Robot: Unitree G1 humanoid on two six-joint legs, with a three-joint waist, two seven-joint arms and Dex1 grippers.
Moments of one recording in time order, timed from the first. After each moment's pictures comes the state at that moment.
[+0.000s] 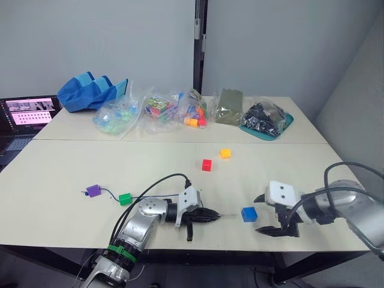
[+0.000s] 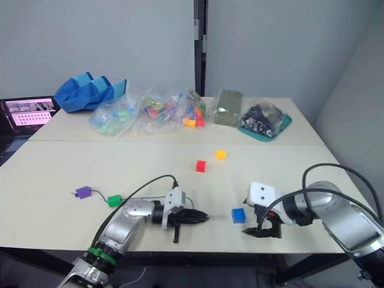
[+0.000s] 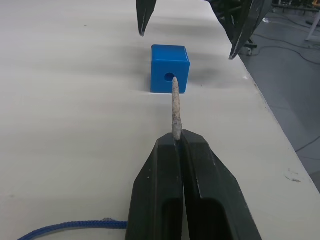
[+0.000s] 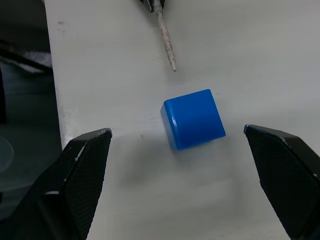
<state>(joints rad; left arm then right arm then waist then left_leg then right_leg) -0.47 0.27 -0.30 0.26 -0.18 0.08 -1.17 -0.39 -1.10 0.27 -0.30 0.22 0.45 1.16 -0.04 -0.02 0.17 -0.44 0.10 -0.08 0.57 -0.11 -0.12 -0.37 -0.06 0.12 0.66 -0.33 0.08</state>
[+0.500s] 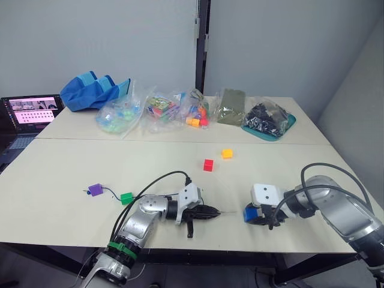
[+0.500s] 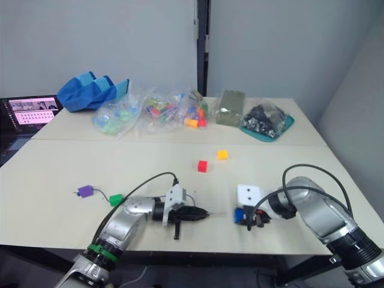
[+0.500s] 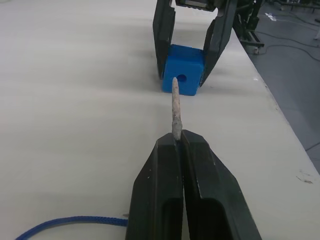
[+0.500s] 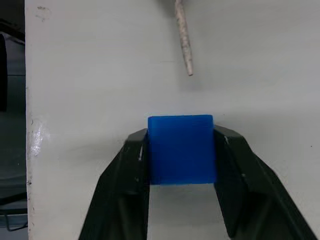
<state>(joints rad) -0.50 0.27 -0.30 0.27 -0.18 0.07 -1.16 -0.50 -0.96 0.33 -0.20 0.14 0.49 1.24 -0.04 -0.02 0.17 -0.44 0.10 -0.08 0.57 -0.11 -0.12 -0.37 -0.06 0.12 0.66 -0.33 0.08</state>
